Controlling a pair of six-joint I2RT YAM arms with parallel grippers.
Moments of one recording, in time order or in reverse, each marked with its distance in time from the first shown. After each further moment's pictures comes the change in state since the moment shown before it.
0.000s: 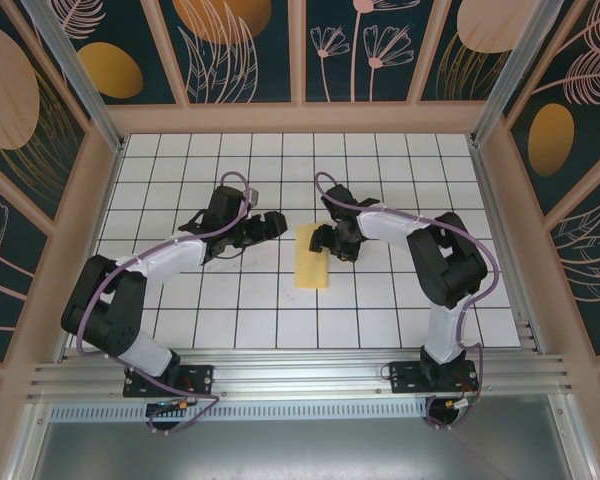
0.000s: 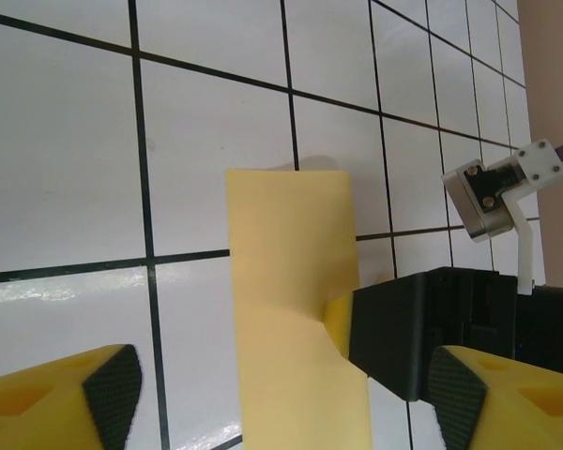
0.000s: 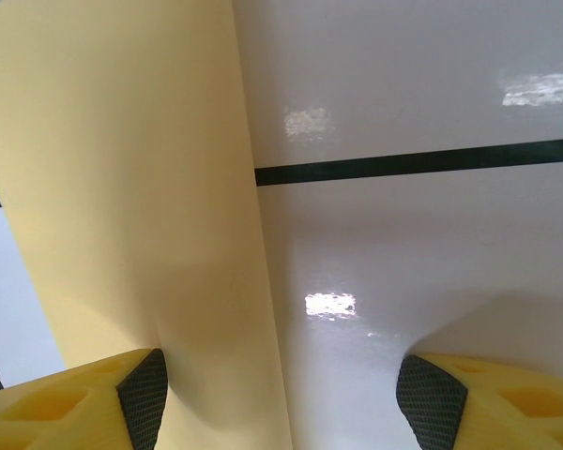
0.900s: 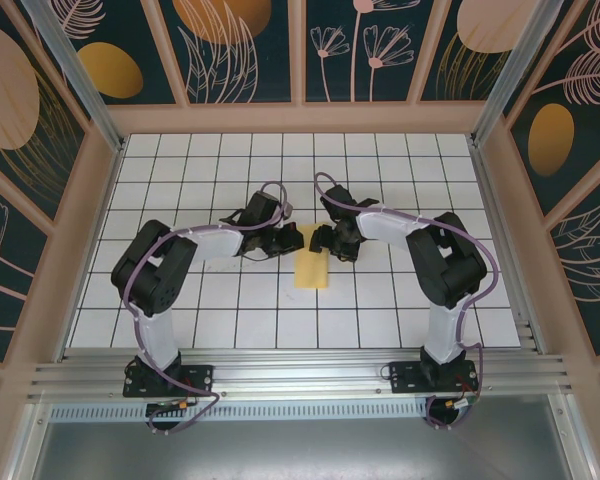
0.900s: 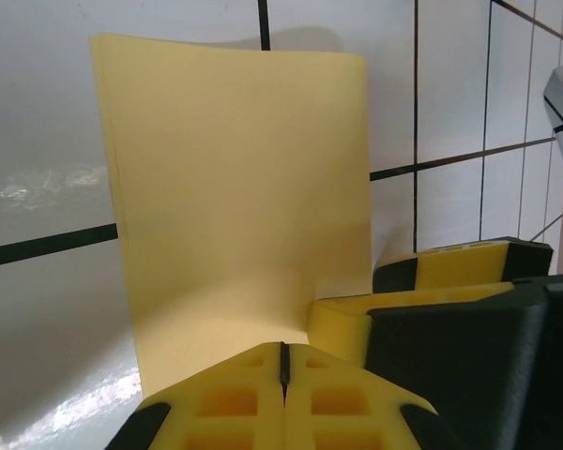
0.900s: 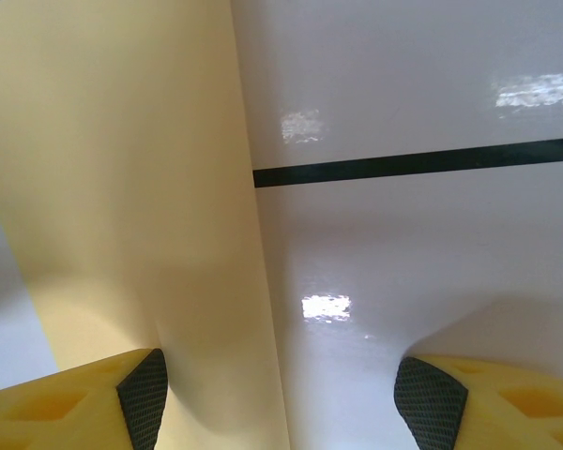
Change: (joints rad) left arm -0.114 0.337 0.165 0.040 0.114 -0.053; right arm 0.005 0.012 -0.001 0.000 0.016 0.007
